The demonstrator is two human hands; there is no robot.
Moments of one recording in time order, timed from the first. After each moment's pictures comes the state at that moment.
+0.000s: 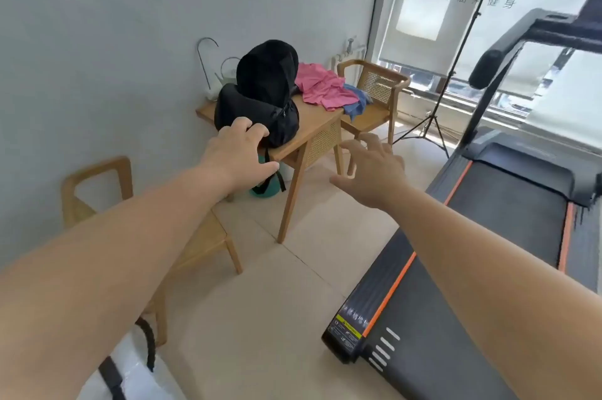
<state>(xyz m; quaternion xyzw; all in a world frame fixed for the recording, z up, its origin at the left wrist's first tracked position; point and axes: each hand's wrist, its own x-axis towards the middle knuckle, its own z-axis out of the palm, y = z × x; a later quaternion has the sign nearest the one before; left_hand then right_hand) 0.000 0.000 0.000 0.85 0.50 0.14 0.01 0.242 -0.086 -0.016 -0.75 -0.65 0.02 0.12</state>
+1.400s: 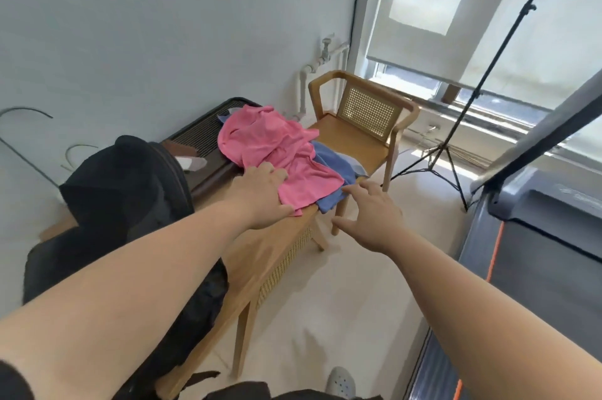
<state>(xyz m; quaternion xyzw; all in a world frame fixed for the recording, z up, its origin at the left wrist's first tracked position) 0.408 0.683 -0.095 0.89 0.45 -0.04 0.09 0.613 0.559 -0.109 -0.80 -0.56 0.17 0.11</state>
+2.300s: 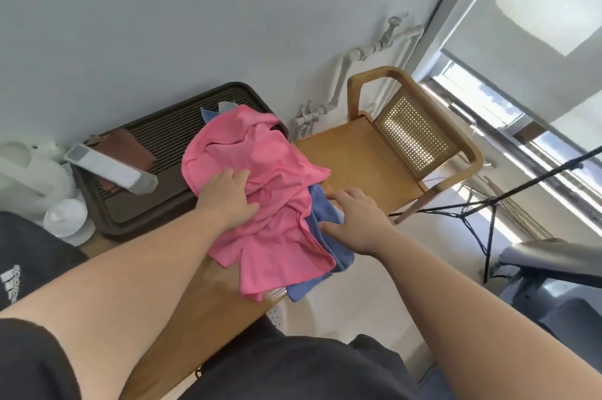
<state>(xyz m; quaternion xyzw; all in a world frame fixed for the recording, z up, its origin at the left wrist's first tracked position) 0.499 0.951 -0.224 0.73 0.65 -0.06 0.19 0.766 0.883 -0.170 -0.68 -0.68 0.27 -0.04</state>
